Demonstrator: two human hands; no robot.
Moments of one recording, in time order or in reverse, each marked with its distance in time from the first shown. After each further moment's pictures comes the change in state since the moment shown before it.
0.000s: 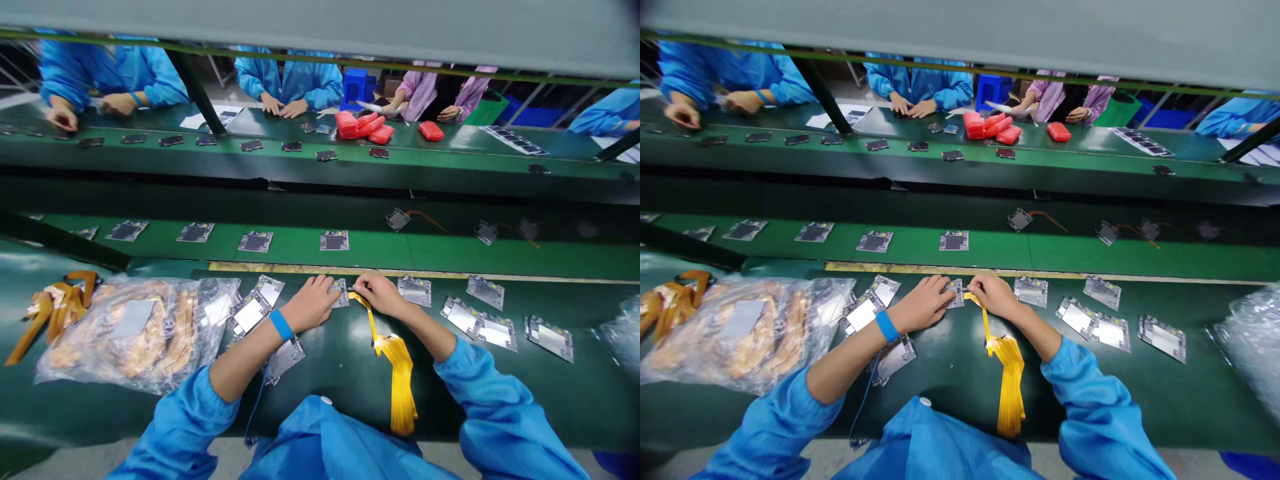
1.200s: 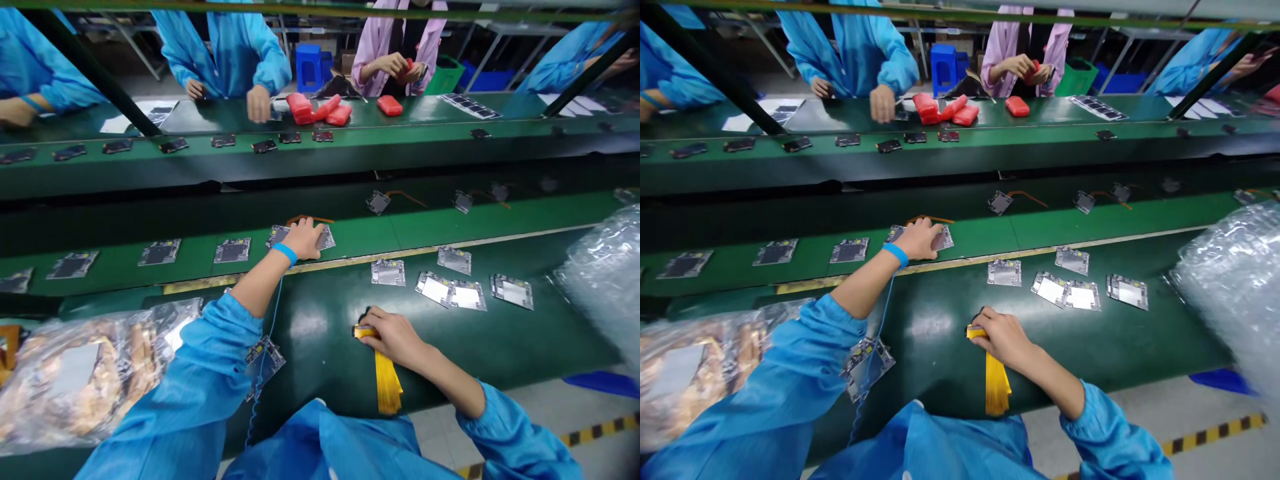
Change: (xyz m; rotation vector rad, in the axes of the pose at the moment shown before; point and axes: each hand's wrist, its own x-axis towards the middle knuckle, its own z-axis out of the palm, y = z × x) left_hand 0.142 -0.065 -0.035 0.050 -0.099 -0.222; right_hand -0.134 0.000 0.009 -0.151 -0.099 0.119
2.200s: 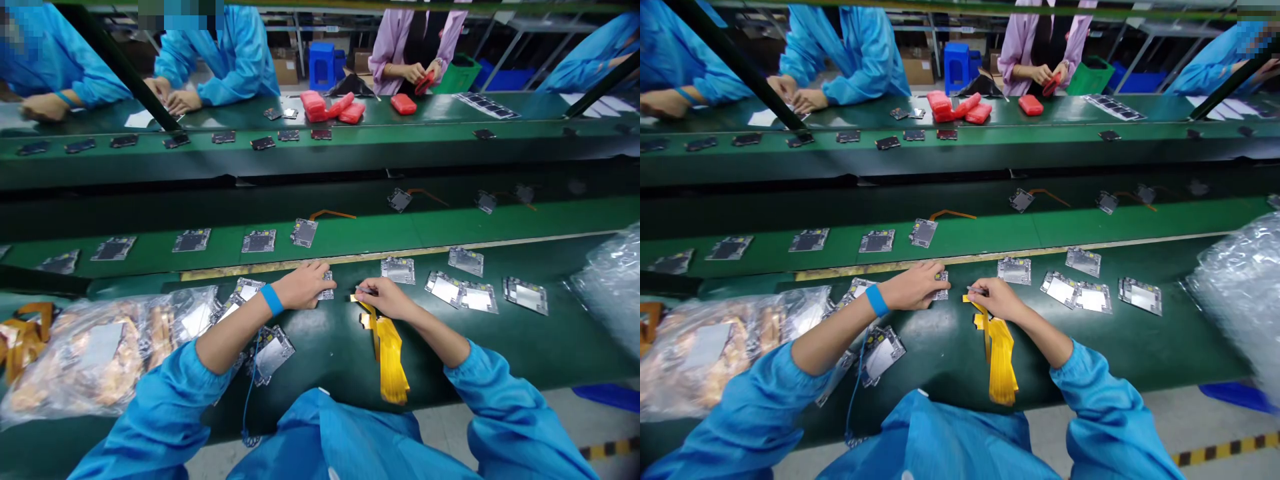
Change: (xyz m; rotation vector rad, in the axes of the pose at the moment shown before) left_hand -0.111 0.023 0.025 0.002 -0.019 0.498; right_hand 0.074 0.011 -0.015 0.564 0.028 -0.031
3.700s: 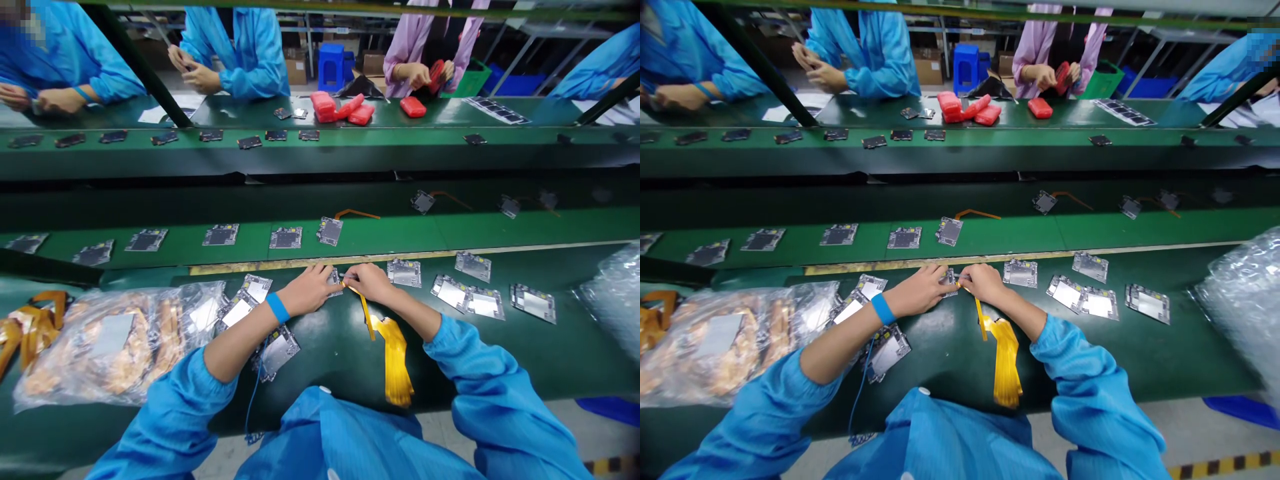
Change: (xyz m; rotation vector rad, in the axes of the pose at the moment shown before) left_hand -0.009 0.012 0.015 0.026 0.092 -0.075; right_hand 0.055 -0.036 0.012 -0.595 0.016 0.092
